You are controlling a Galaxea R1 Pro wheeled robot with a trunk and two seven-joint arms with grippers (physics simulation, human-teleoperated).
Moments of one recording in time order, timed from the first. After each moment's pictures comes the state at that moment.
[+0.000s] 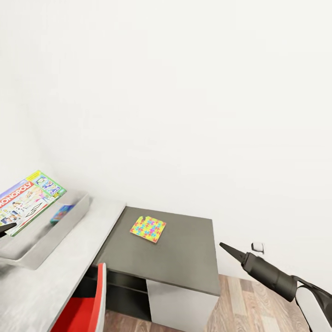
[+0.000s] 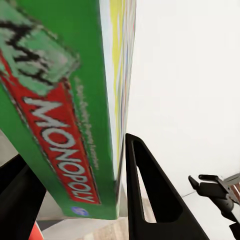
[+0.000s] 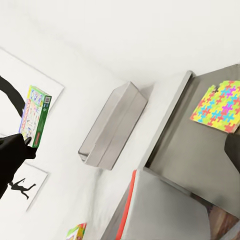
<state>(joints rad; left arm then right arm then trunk) -0.44 0.75 0.55 -0.89 0.34 0.90 -1.57 -0.11 -0.22 -0.20 -1.54 -0.81 0.78 0.81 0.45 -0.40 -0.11</state>
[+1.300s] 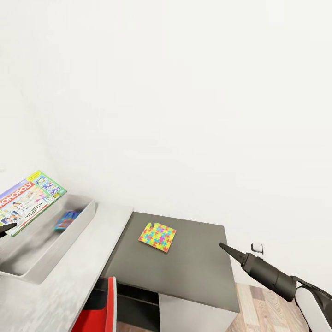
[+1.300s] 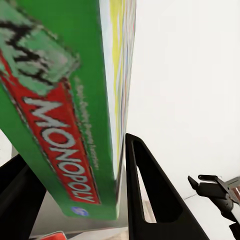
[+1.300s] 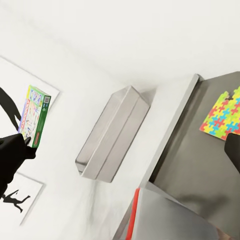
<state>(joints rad) -0.44 0.75 0.55 -0.89 0.34 0.90 -1.57 -0.11 -0.21 -0.20 -1.53 -0.81 0.78 0.81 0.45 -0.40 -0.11</state>
